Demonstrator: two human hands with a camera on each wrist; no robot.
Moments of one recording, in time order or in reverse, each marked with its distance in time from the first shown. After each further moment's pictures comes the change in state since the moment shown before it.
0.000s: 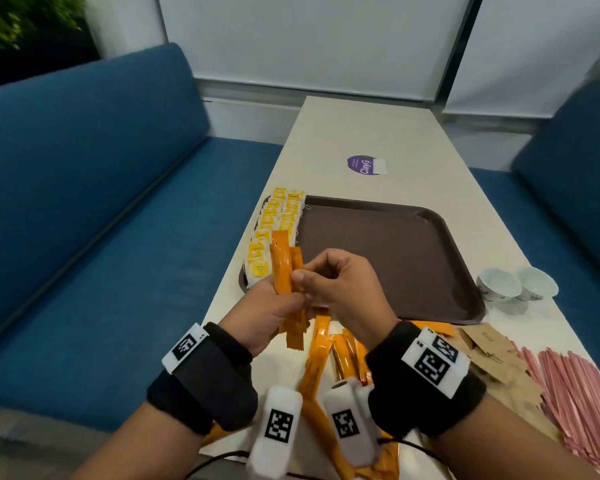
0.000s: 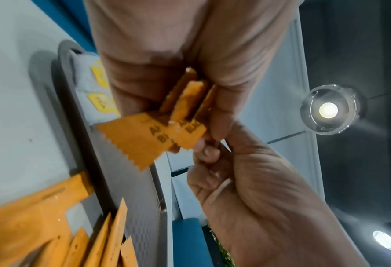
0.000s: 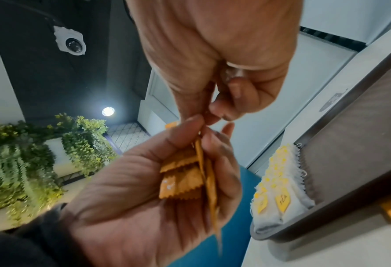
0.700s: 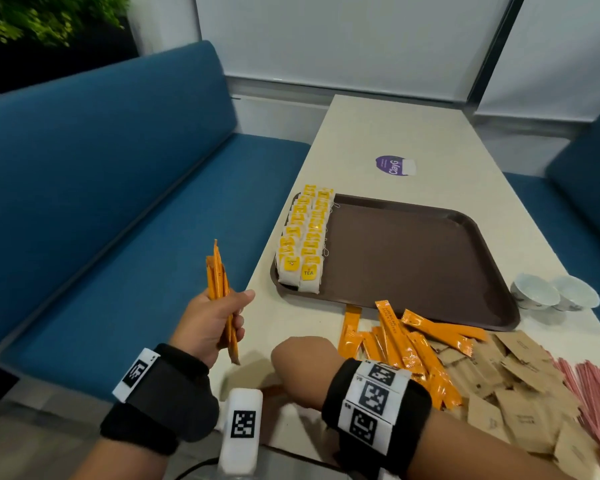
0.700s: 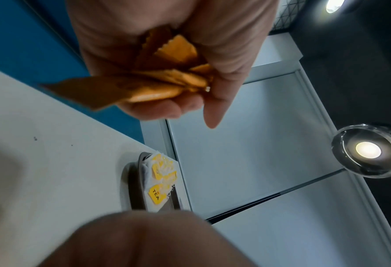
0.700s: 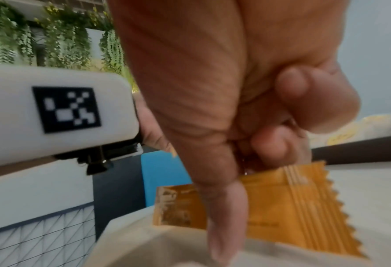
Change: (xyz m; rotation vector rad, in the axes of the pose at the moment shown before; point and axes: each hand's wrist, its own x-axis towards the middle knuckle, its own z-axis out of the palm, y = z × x) left_hand -0.036 -0.026 -0.088 -0.141 0.505 -0.068; right_hand -0.031 0.025 0.081 -1.384 -0.773 -0.160
